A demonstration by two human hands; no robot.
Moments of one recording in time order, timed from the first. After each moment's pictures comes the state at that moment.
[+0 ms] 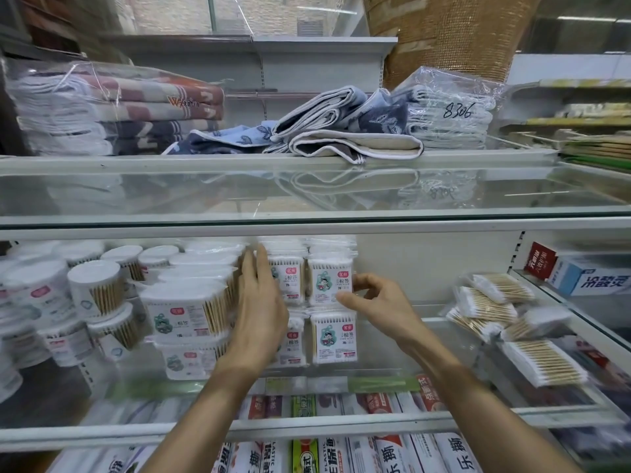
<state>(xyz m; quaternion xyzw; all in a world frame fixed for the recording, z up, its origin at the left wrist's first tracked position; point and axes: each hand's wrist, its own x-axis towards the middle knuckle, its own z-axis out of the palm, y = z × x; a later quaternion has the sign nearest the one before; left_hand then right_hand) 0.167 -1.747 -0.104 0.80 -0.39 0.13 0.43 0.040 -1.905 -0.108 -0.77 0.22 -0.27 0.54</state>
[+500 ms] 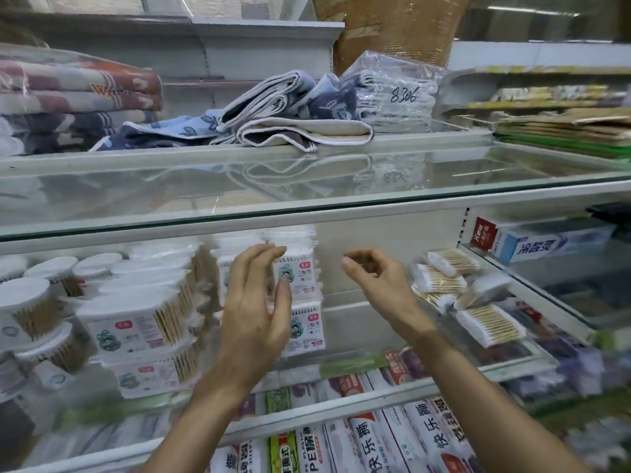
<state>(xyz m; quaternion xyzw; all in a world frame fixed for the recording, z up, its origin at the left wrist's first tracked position) 0.126 -1.747 -0.093 0.64 -0.55 0.24 0.49 0.004 -1.918 -0.103 -0.71 0.26 -0.42 0.50</state>
